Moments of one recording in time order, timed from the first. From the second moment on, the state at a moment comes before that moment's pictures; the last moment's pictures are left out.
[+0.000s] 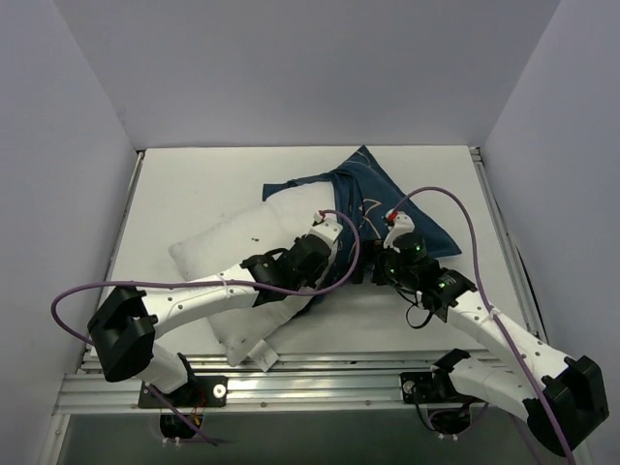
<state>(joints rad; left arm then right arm) -1.04 1.51 1.09 -0.33 -0.45 -0.25 0.54 0.96 0.64 -0.27 -0.02 0.48</state>
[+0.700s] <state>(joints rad) -1.02 1.49 1.13 -0.41 -0.45 -0.30 0.63 1.16 0.63 -0.15 0.17 0.55</state>
